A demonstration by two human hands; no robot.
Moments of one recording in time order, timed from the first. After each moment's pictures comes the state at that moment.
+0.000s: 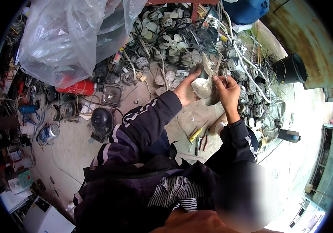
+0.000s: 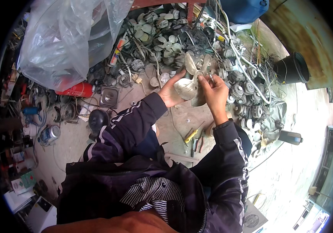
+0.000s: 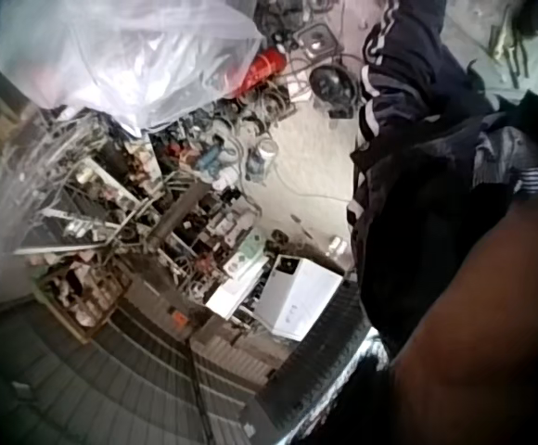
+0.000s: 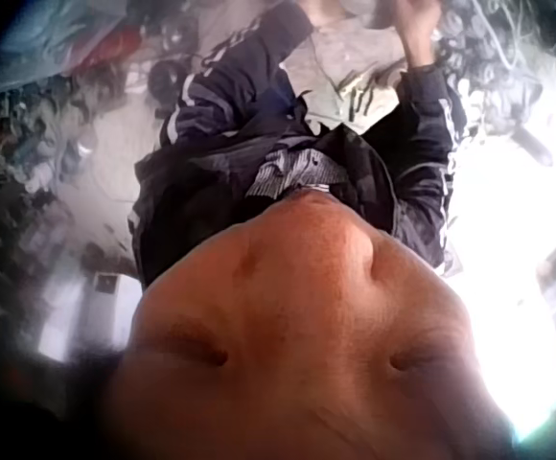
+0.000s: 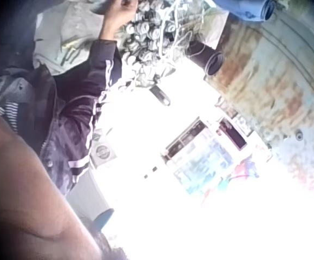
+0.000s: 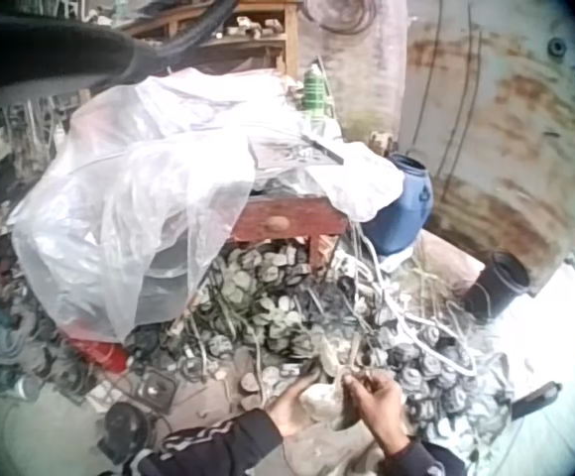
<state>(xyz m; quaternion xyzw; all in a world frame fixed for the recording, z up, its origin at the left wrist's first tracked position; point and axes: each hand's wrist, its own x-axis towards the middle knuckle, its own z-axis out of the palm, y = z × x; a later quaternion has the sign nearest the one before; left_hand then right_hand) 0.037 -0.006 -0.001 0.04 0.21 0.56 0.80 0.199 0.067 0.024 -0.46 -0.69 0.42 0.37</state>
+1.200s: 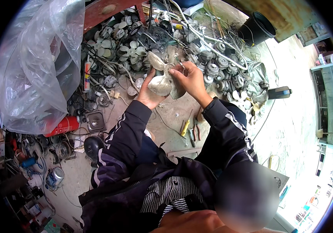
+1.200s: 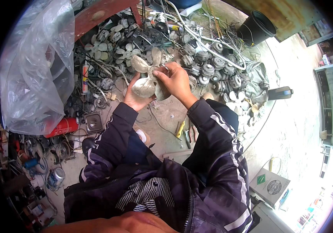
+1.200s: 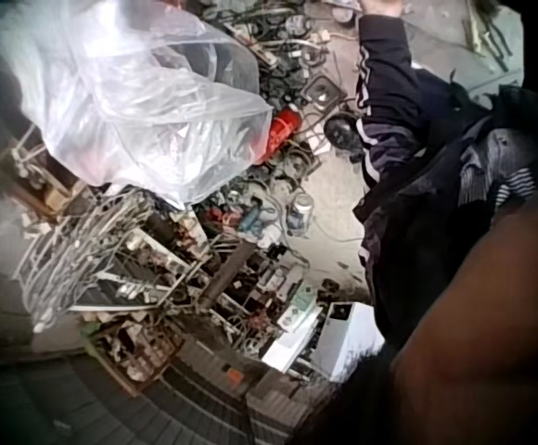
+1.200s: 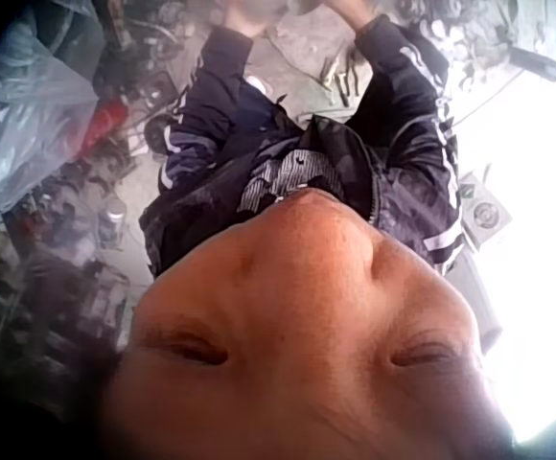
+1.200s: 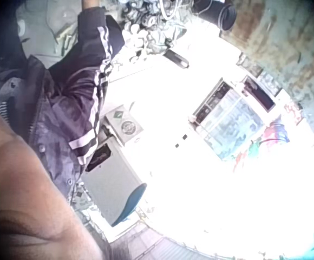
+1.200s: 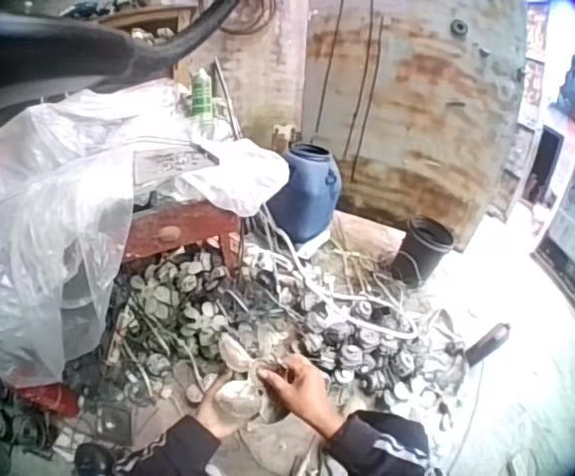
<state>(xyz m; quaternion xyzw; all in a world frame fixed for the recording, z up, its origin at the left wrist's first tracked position) 0.037 -0.002 -0.004 0.00 0.23 0.55 0.80 0.205 0.067 0.032 -0.43 -0.73 0.37 0.38</state>
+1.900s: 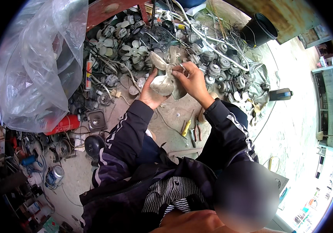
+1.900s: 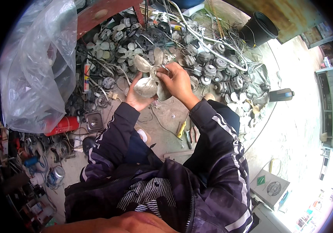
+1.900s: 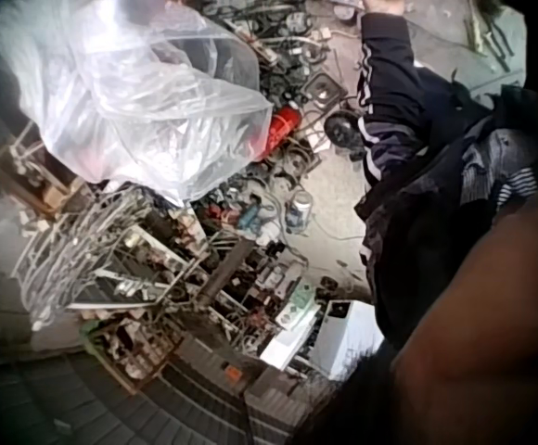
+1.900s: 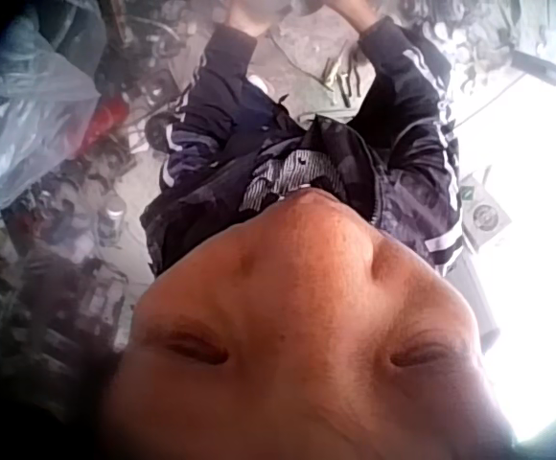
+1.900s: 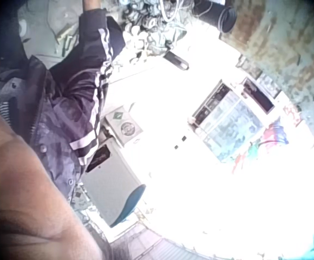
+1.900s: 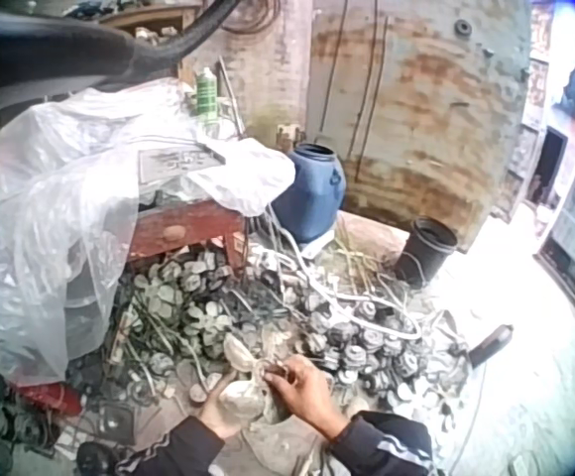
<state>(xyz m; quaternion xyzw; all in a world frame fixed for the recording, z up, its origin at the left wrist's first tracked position) 0.037 -0.004 -0.005 0.01 0.24 0.55 0.80 0.203 0.064 0.034 -0.40 -0.75 0.35 0.38</state>
